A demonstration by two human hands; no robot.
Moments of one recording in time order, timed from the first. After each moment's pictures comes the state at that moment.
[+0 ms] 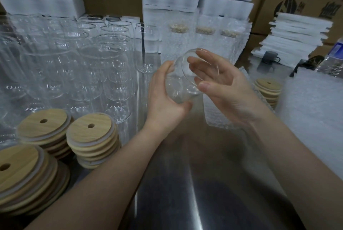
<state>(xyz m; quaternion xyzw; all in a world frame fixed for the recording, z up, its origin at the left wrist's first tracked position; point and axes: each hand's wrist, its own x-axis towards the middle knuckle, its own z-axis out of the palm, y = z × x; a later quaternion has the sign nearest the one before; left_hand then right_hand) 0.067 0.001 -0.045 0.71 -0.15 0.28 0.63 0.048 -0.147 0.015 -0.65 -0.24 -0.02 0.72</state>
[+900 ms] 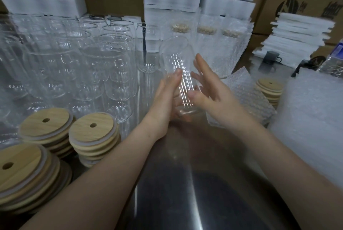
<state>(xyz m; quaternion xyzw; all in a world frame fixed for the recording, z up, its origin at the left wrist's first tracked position) 0.061 0.006 -0.028 0.55 -0.08 -0.07 0.83 0.050 -0.137 -0.007 -0.81 -0.26 -0.06 0.53</state>
